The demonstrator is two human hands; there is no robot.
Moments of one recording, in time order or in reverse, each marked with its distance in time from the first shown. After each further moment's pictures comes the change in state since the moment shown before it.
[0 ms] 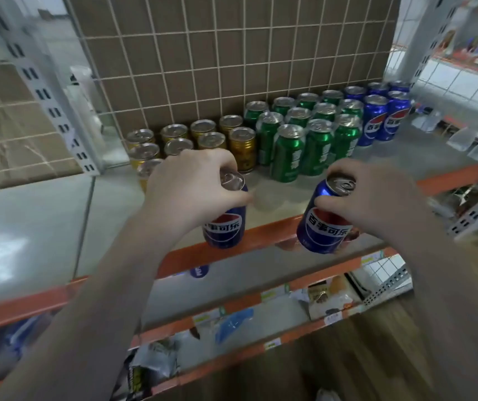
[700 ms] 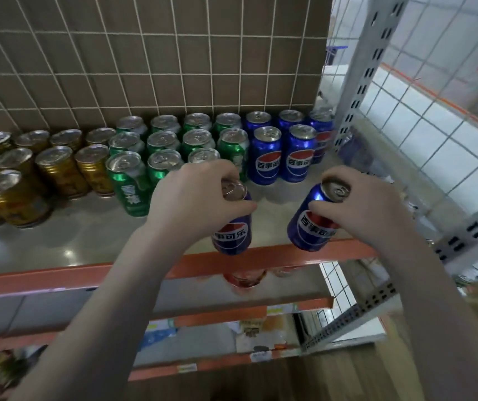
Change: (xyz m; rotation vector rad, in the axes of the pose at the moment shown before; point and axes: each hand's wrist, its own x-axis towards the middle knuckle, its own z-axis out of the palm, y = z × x) left_hand 0.167 0.283 0.115 -0.058 0.032 -0.207; right_hand 0.180 0.309 -0.082 0.096 -0.042 -0.167
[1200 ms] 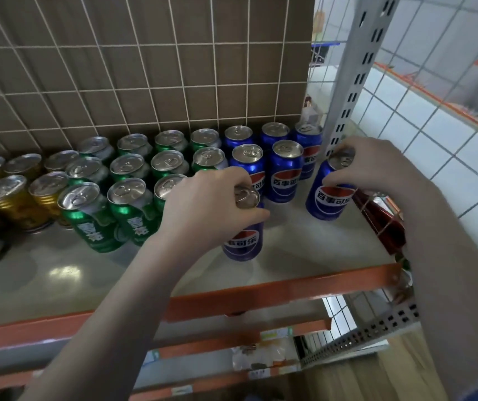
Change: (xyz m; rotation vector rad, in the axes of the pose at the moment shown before) left_hand 0.067 0.029 0.028 -0.010 -0.019 0.055; right_hand 0.120 0.045 -0.027 -0.075 -0.139 0.050
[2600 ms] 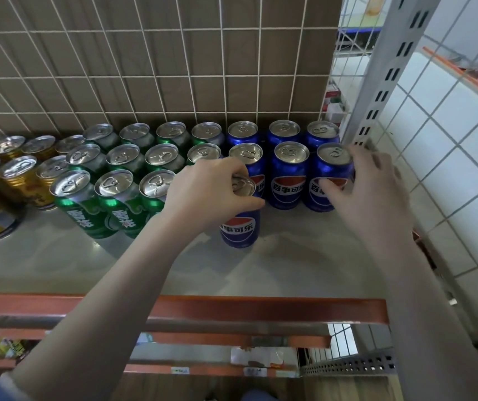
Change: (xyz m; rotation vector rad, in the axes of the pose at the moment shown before) left_hand 0.050 0.009 0.031 0.054 0.009 -0.171; right_hand 0.000 0.019 0.039 0.039 0.288 -0.086
